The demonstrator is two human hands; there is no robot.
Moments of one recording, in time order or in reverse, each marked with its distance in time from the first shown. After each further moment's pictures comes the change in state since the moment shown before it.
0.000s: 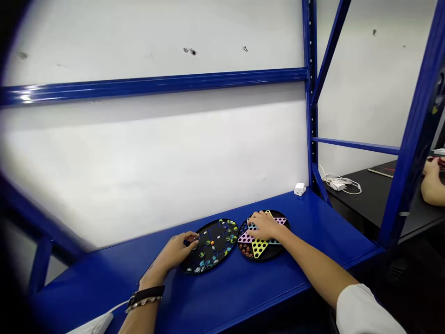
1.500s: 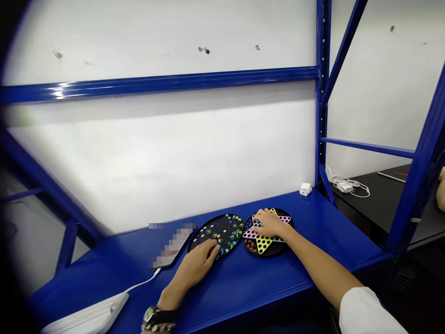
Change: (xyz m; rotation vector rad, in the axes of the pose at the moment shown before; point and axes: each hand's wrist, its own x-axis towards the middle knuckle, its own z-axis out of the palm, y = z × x) left_hand -0.074 0.071 0.030 0.325 -0.156 0.180; right_hand 0.002 0.009 0.005 -0.035 0.012 -0.023
